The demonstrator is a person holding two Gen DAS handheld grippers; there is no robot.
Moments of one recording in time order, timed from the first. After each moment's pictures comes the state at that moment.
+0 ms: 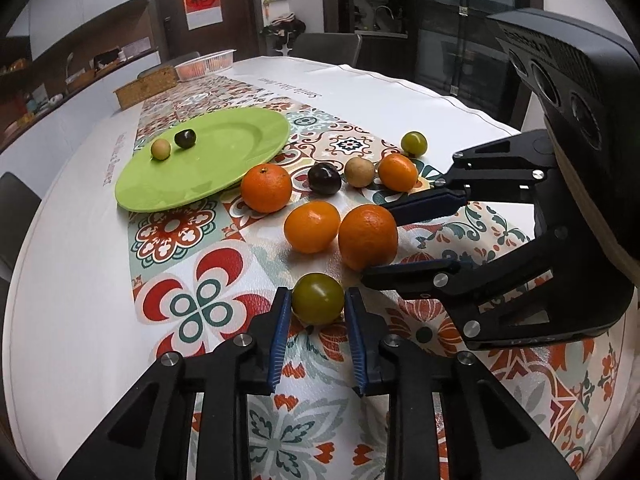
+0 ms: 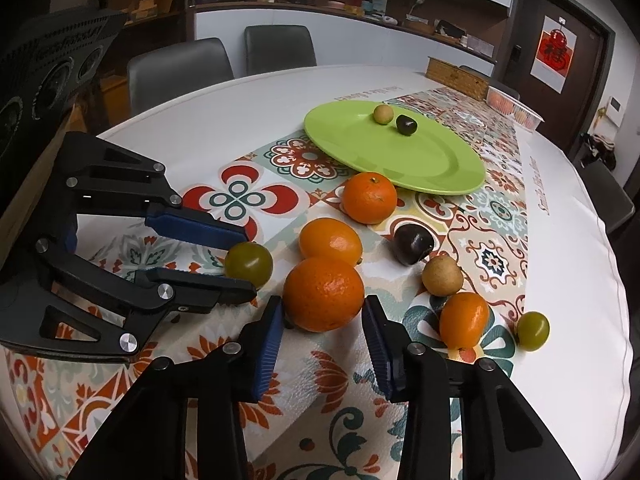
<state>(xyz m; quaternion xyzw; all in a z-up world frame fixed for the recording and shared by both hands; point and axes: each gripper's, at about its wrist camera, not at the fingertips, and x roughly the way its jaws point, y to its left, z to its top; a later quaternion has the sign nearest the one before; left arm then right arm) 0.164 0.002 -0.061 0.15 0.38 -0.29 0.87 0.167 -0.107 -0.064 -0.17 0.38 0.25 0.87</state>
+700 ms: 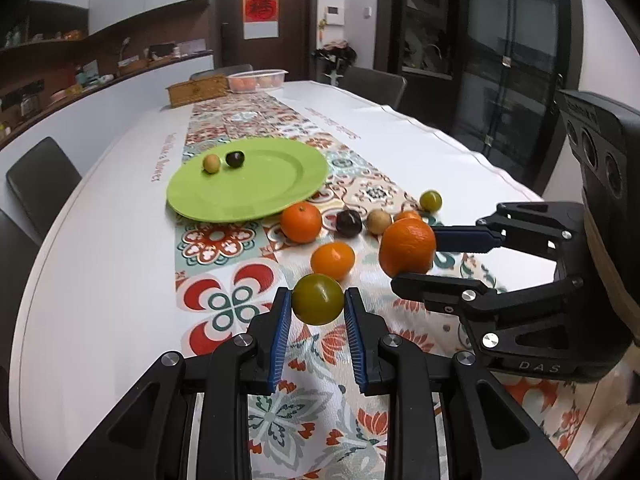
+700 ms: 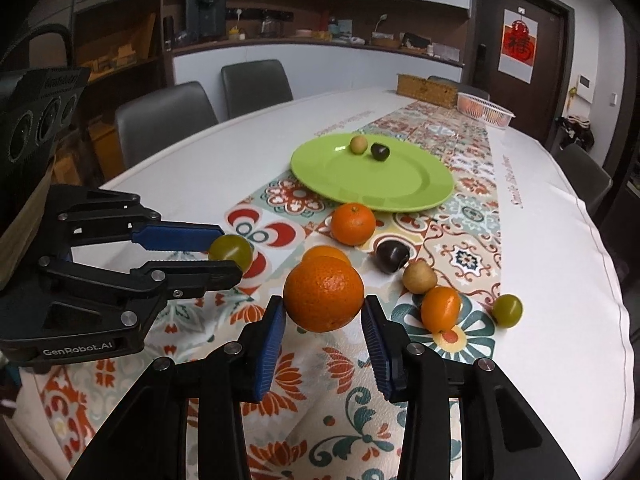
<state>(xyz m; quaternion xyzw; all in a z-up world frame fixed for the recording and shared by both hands) 0.144 0.017 -0.019 0.07 0.35 -0.22 0.91 0.140 -0.122 -0.028 -0.10 0.34 0.22 0.91</state>
